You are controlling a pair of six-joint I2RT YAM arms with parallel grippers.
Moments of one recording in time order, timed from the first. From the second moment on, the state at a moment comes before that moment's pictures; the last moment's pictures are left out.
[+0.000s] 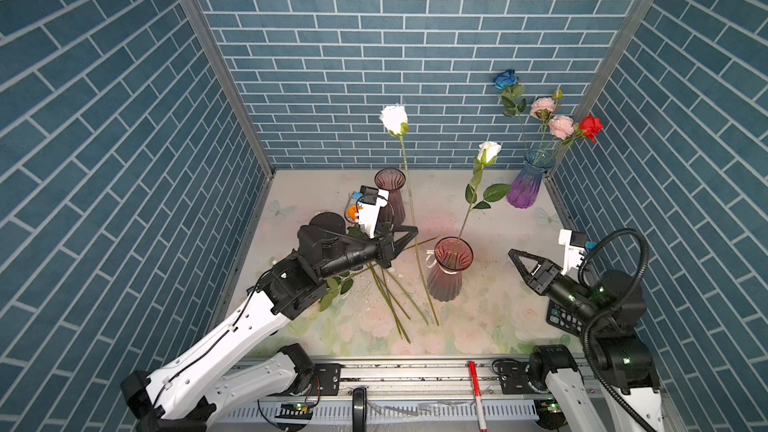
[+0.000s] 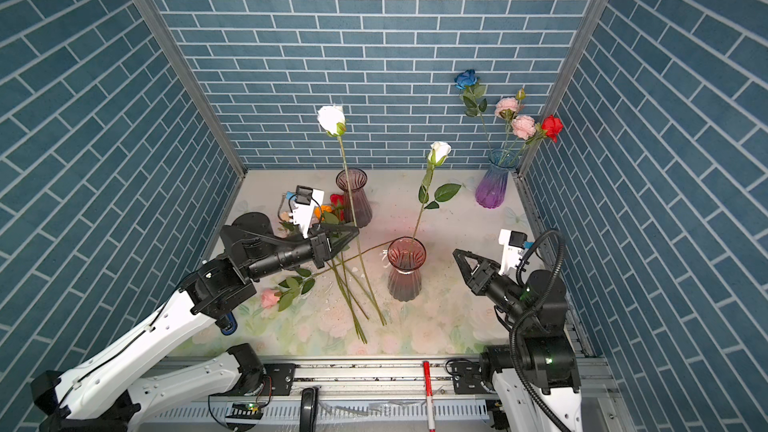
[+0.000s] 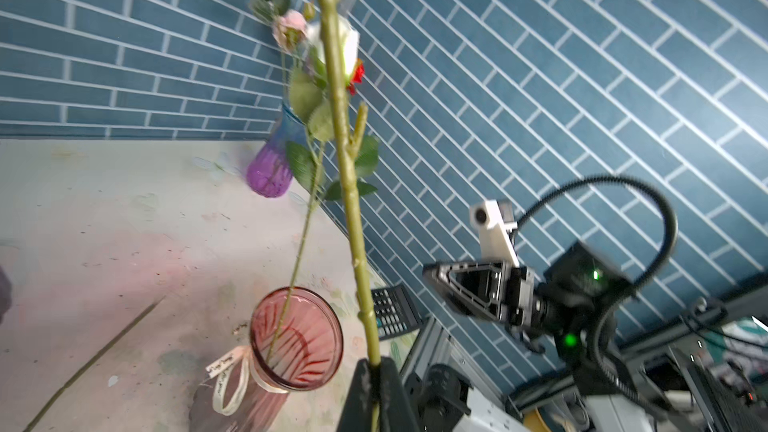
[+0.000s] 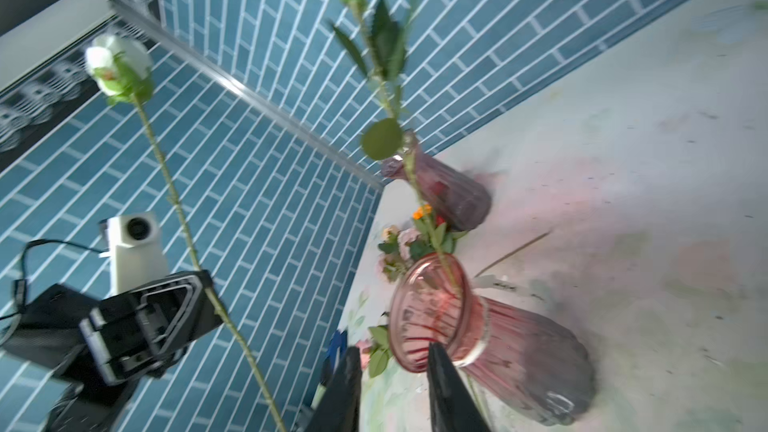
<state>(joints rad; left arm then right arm) -0.84 0.96 1.06 -0.22 0.34 -0.58 0.11 0.39 0.76 -0.51 -0.69 0.80</state>
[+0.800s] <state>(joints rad) -1.16 1.19 1.11 -0.18 0.39 -0.44 0.33 0.70 1.00 -0.30 -1.04 0.81</state>
